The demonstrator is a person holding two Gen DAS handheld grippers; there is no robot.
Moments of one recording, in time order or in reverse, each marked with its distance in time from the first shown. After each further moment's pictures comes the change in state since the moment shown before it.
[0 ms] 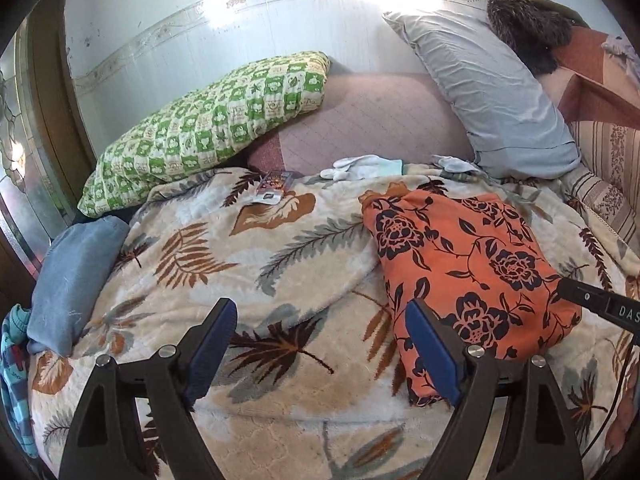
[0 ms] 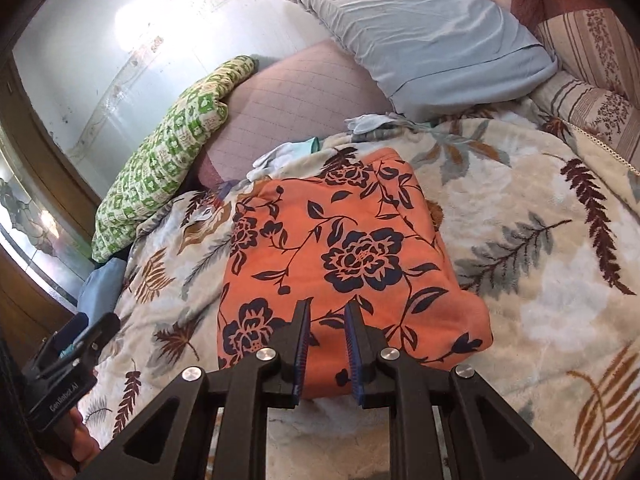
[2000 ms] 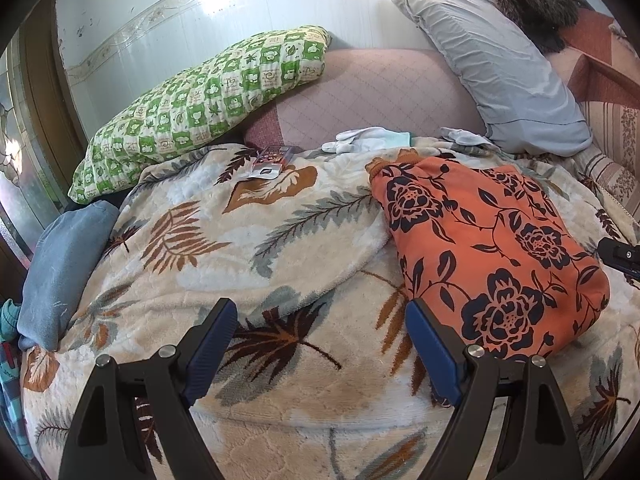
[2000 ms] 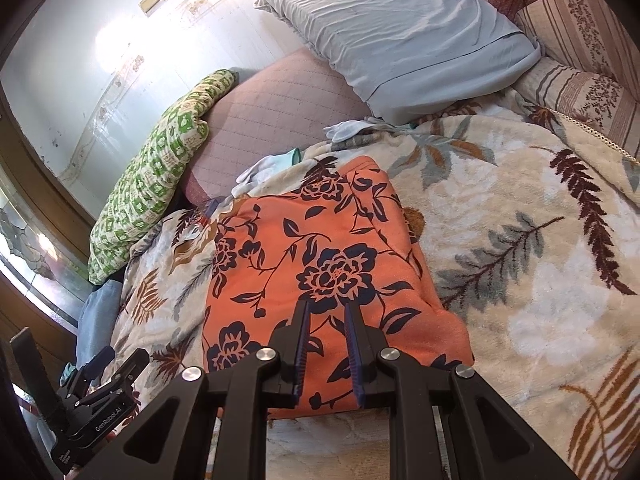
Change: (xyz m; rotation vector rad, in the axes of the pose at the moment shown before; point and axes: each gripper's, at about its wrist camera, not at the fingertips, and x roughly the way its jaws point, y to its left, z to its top) left arm 0.035 0.005 -0.014 0.011 0.046 0.012; right arm 0.002 -0.024 0.010 0.052 -0.026 0.014
